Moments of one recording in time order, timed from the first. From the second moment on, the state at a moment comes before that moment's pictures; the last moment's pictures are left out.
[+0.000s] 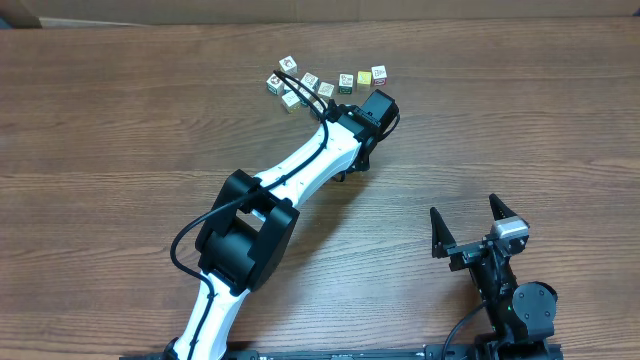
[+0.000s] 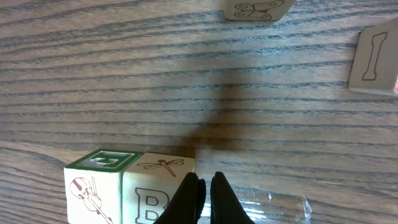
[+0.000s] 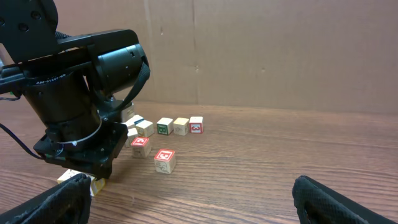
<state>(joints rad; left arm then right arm) -0.67 2.25 1.78 -0.94 -0.30 -0.73 0.11 0.01 0.02 -0.02 -0.12 0.04</state>
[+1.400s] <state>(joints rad) -0.67 2.25 1.77 -0.89 -0.25 -0.73 0.11 0.01 0.02 -0.02 -0.12 0.04</state>
